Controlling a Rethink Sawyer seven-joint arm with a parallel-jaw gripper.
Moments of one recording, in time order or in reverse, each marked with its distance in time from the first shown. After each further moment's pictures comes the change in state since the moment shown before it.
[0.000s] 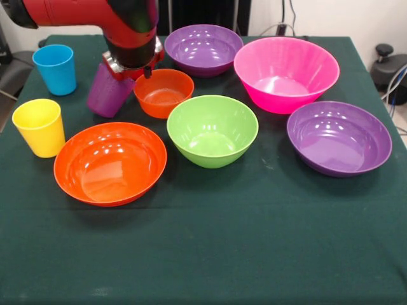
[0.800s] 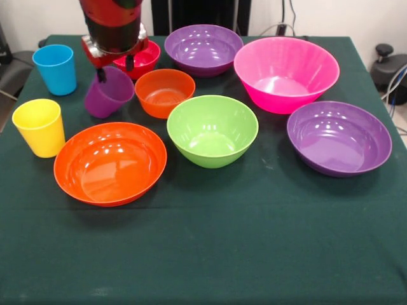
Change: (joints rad) arm 0.000 -0.107 0.000 0.001 0.000 0.000 0.000
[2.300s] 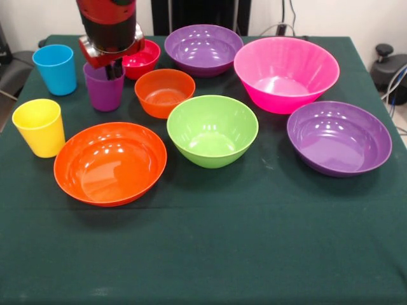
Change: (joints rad) arm -0.030 0.010 -0.005 0.044 0.000 -0.083 0.000
